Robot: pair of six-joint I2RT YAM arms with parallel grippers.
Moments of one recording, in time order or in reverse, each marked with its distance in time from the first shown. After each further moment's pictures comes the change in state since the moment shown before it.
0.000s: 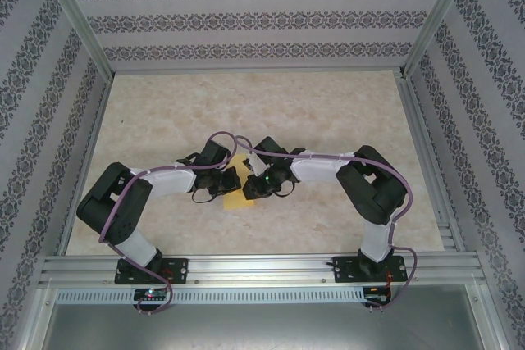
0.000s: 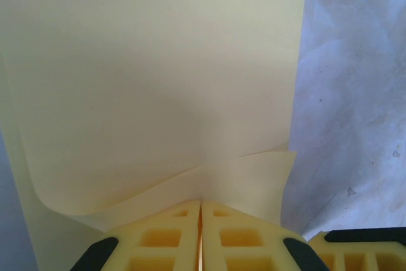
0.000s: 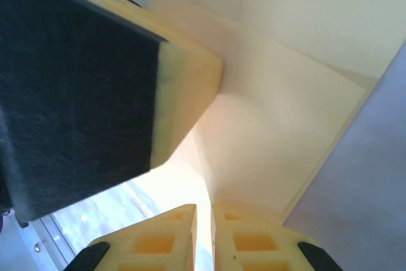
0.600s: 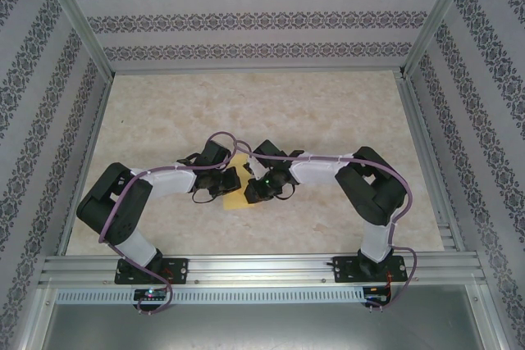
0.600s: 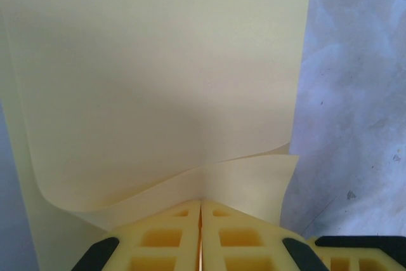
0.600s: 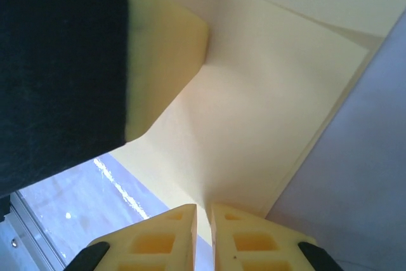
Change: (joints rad) left arm -0.006 -0.001 0.000 -0.001 -0.013 -0.021; right arm 0.023 -0.008 -0.009 -0.033 0.040 -0.027
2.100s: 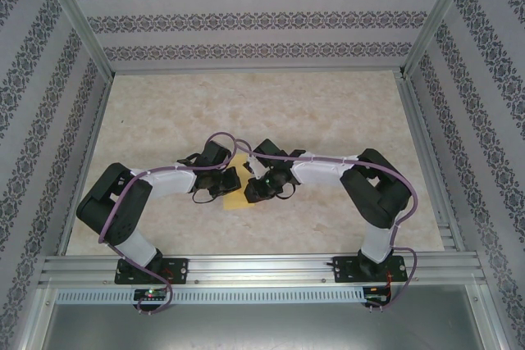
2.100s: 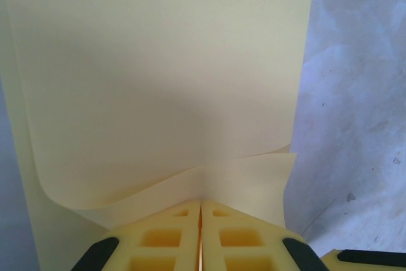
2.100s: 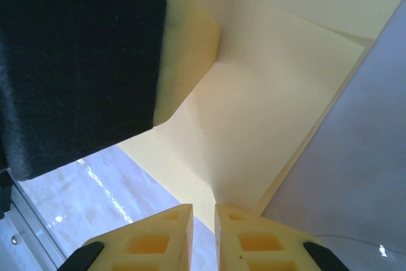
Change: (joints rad) left arm -0.005 -0.003 0.000 -0.003 -0.010 -0.013; right arm 0.000 -0.027 0.004 -0.027 0.024 -0.007
